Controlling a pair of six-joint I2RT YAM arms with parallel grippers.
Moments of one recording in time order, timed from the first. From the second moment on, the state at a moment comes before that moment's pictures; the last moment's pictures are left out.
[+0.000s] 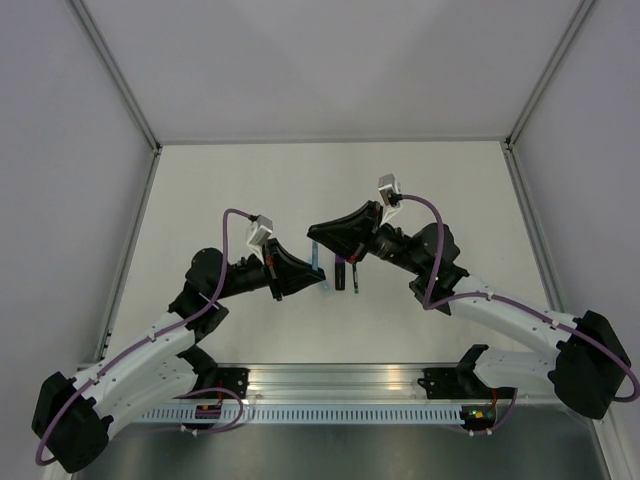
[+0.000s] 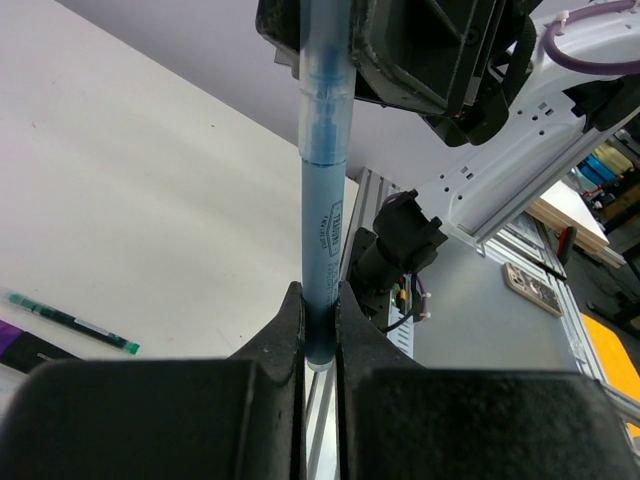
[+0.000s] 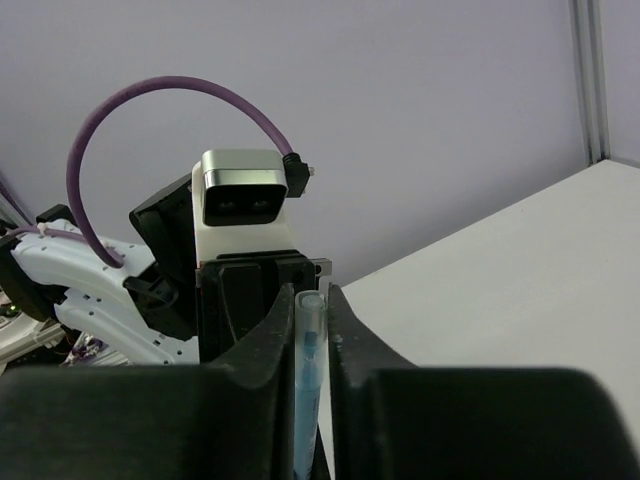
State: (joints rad) left arm -0.65 0.82 0.48 0.48 0.66 -0.56; right arm 0.81 1.17 0.75 0.78 -0.41 0.57
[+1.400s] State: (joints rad) left arm -0.69 0.98 0.65 0.10 0.65 -0.54; right arm 0.80 1.10 0.48 0.93 -0.26 0.61
